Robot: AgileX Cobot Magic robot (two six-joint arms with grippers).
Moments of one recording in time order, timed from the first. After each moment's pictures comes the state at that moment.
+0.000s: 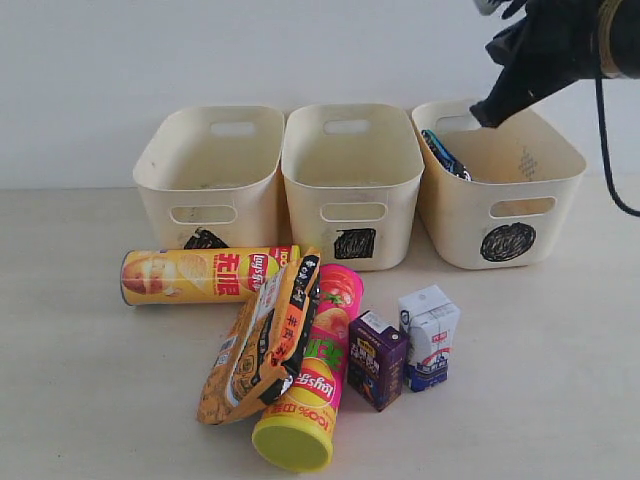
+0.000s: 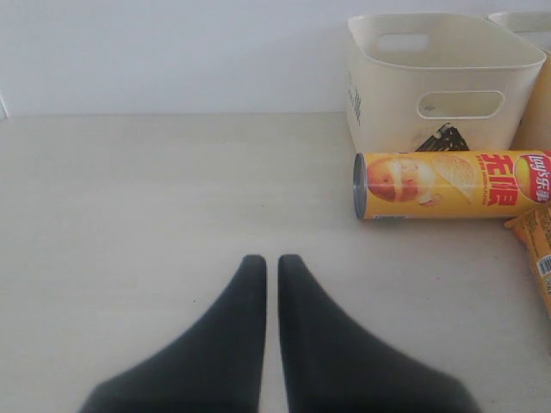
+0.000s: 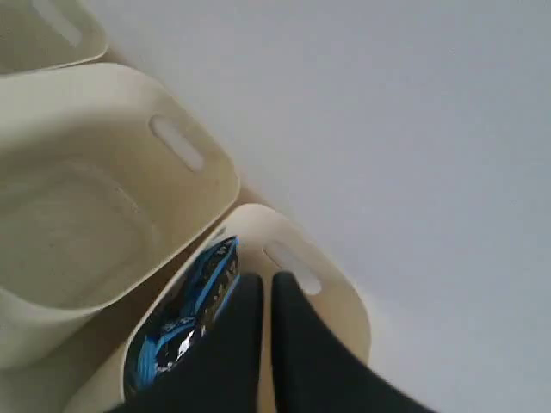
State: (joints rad) left arm 0.03 0.00 0.00 0.00 0.31 0.00; right arm 0.27 1.50 -1.13 -1.74 -0.05 1.04
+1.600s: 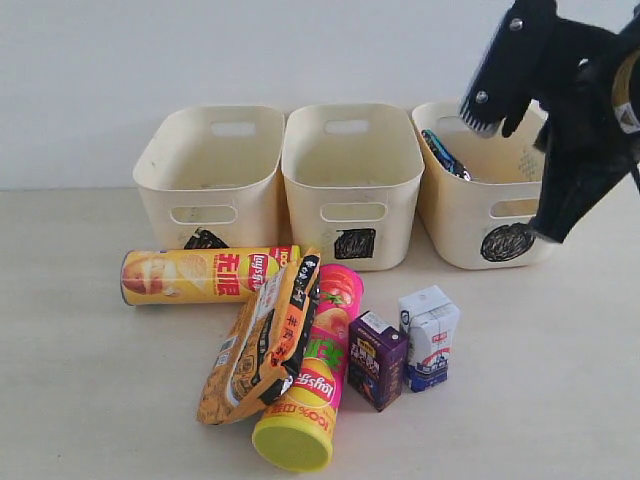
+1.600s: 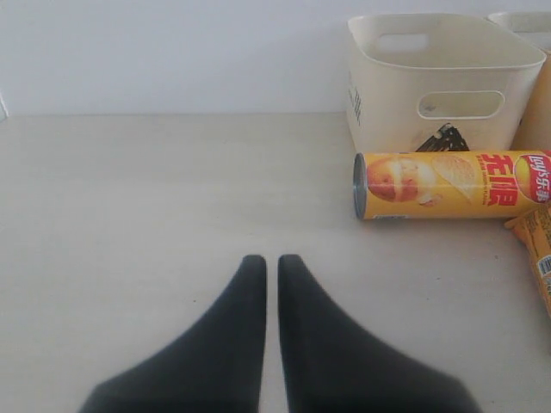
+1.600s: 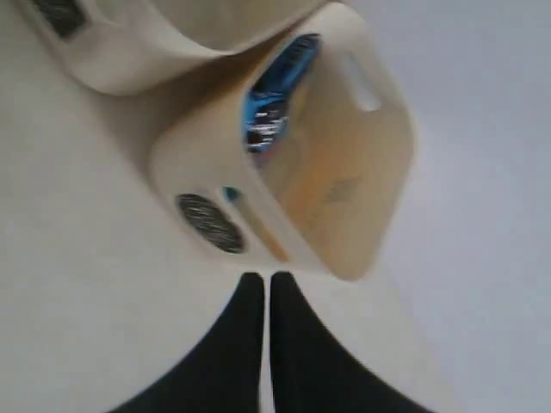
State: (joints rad) left arm 0.03 0.00 0.00 0.00 0.31 0.00; right arm 0.54 1.30 -1.00 -0.73 0.61 -0.10
